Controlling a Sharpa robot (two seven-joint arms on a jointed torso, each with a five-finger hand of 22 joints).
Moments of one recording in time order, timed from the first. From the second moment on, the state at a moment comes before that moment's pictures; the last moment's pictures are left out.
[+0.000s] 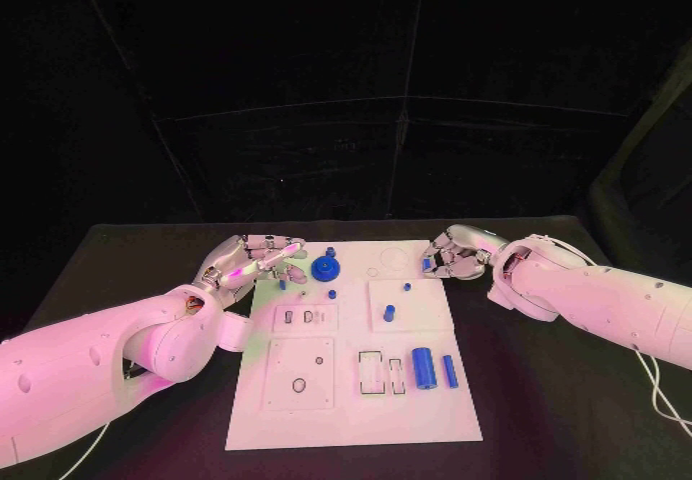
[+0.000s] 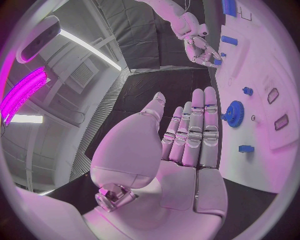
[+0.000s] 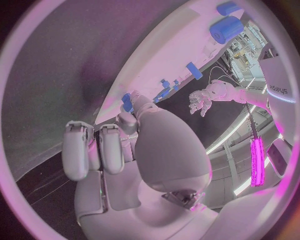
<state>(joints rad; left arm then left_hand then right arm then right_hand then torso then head) 1.16 -0.87 -0.06 1.54 -0.09 -0.21 0.46 1.34 0.01 0.04 0.07 0.05 0.91 0.23 0.13 0.07 1.03 0.16 0.14 0.07 1.19 0.09 0.24 0.27 0.18 1.07 0.19 0.39 0.17 1.16 -0.82 0.02 1.21 -1.26 -0.26 0.15 1.46 -0.03 0.18 0.14 0.19 1.04 0.13 0.14 0.08 1.29 0.04 1.09 1.09 1.47 -0.02 1.45 1.31 0.05 1.45 0.09 1.48 1.31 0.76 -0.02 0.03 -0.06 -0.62</state>
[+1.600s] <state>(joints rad) 1.18 -0.90 -0.06 1.52 -0.09 -0.22 0.45 1.35 0.02 0.04 0.06 0.05 0.91 0.23 0.13 0.07 1.03 0.16 0.14 0.07 1.19 0.09 0.24 0.28 0.18 1.07 0.19 0.39 0.16 1.13 -0.52 -0.02 1.46 -1.41 -0.31 -0.29 1.46 -0.01 0.22 0.12 0.17 1.04 0.13 0.13 0.08 1.30 0.04 1.08 1.08 1.47 -0.03 1.44 1.31 0.05 1.44 0.08 1.48 1.31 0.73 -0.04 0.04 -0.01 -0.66</state>
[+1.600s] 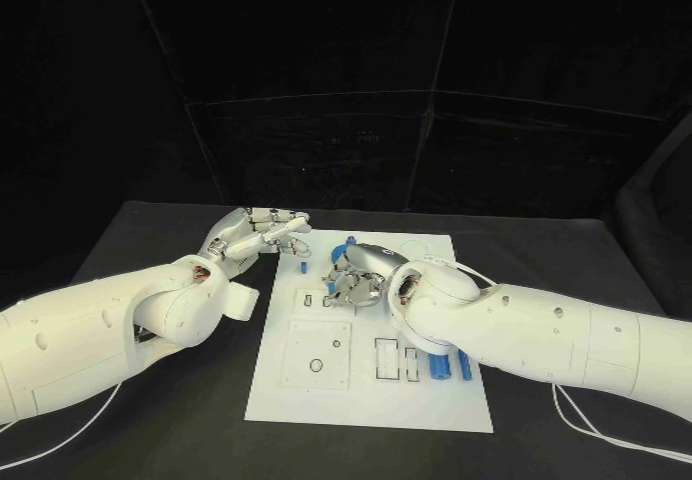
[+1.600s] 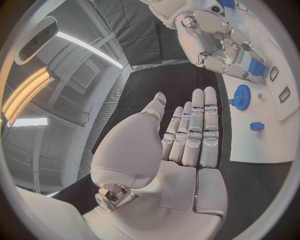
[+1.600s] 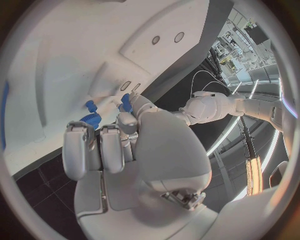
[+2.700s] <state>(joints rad) 1.18 -0.89 -0.06 1.51 -0.09 -0.22 0.45 1.35 0.02 0.04 0.06 0.05 0.91 0.23 0.13 0.07 1.03 0.16 0.14 0.07 1.19 0.09 0.24 0.28 0.18 1.07 0.19 0.39 0.16 1.12 -0.53 -0.01 1.48 -1.51 -0.24 -0.31 1.44 -0.02 0.22 0.12 0.18 1.04 0.12 0.13 0.08 1.30 0.04 1.08 1.08 1.47 -0.03 1.44 1.31 0.05 1.44 0.08 1.48 1.31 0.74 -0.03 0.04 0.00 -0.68</state>
